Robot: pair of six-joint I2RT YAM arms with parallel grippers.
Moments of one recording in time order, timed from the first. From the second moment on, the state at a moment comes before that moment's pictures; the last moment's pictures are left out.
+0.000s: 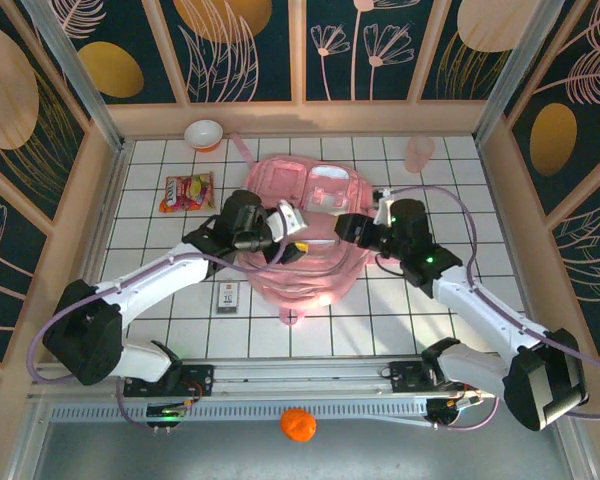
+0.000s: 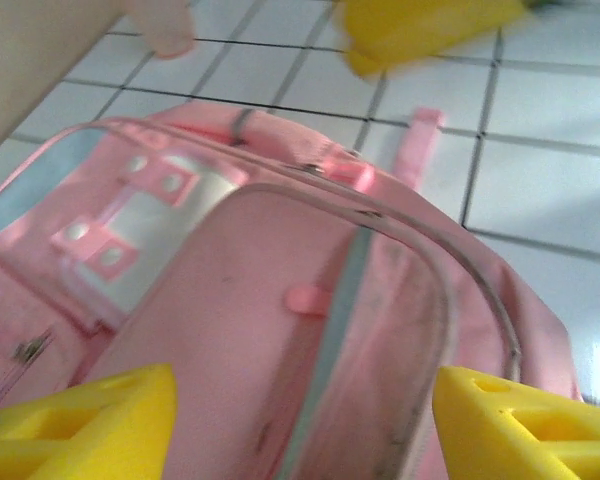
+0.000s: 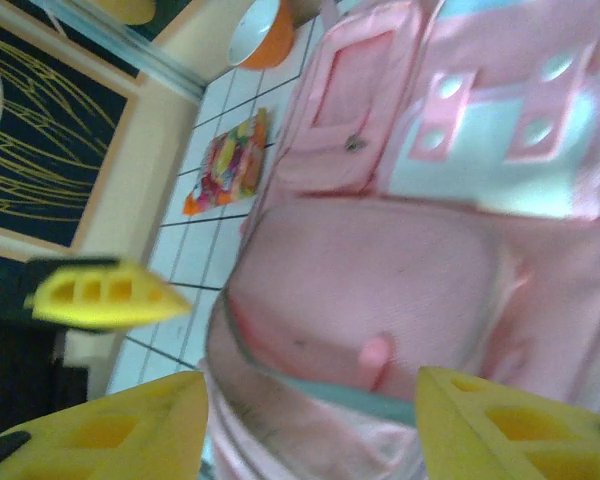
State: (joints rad) left arm -0.68 1.41 0.92 -0.10 0.39 0.45; right arm 0.46 1.08 0.69 -0.05 -0.34 0.67
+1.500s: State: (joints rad) left arm -0.58 1.41 0.69 0.28 0.62 0.46; right arm 0.24 1.35 0.81 -0.26 -0.82 -0.60
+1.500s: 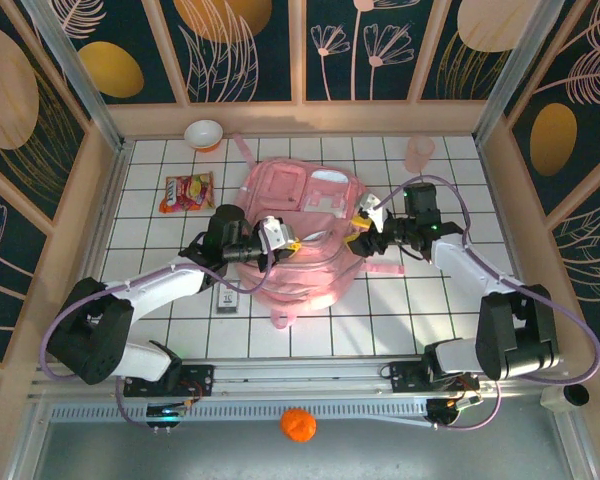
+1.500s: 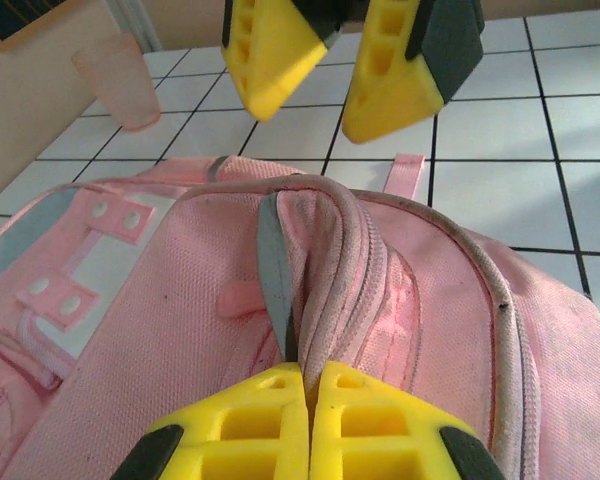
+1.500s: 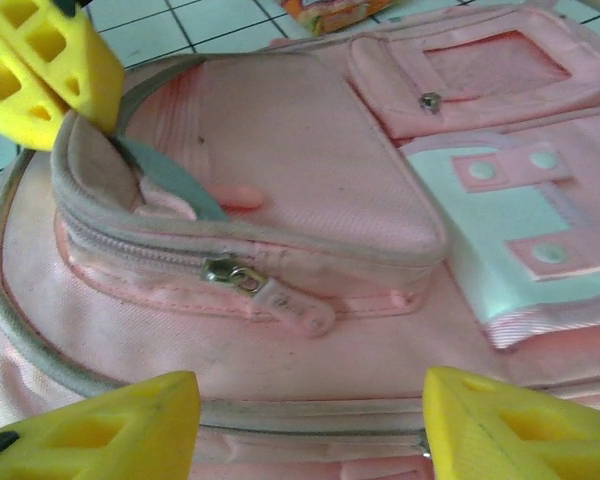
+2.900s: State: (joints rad) left arm -0.58 1.48 0.80 0.20 0.71 0.52; right arm 0.28 1.48 0.91 -0.38 -0.97 -0.56
